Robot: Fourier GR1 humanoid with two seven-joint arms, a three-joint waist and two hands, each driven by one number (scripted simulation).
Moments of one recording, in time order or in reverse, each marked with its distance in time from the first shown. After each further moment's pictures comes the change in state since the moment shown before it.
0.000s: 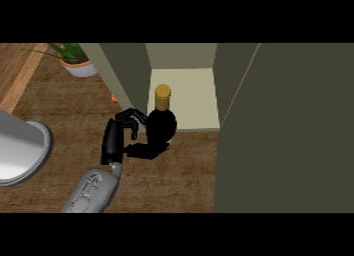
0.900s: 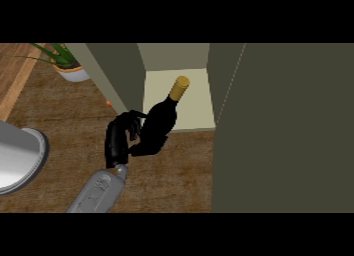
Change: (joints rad) left arm -0.018 0.020 -0.092 0.034 -0.129 0.264 0.116; right arm -0.024 0.001 0.015 0.015 -0.015 0.022 -0.026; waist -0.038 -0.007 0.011
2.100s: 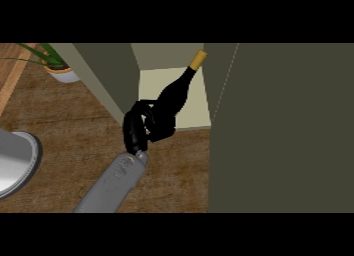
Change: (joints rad) left arm -0.199 -0.080 -0.028 0.263 0.084 0.177 0.048; right arm 0.012 -0.010 0.005 0.008 -0.028 0.027 -0.010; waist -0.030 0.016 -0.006
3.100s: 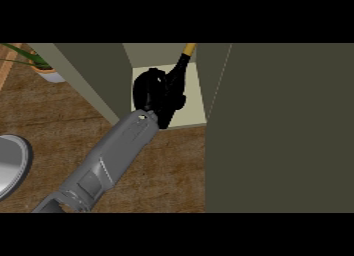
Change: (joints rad) left arm -0.444 0.011 -0.061 0.413 -0.057 -0.076 0.105; right arm -0.003 -0.025 -0.040 0.012 -0.036 0.042 -0.026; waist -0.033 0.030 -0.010
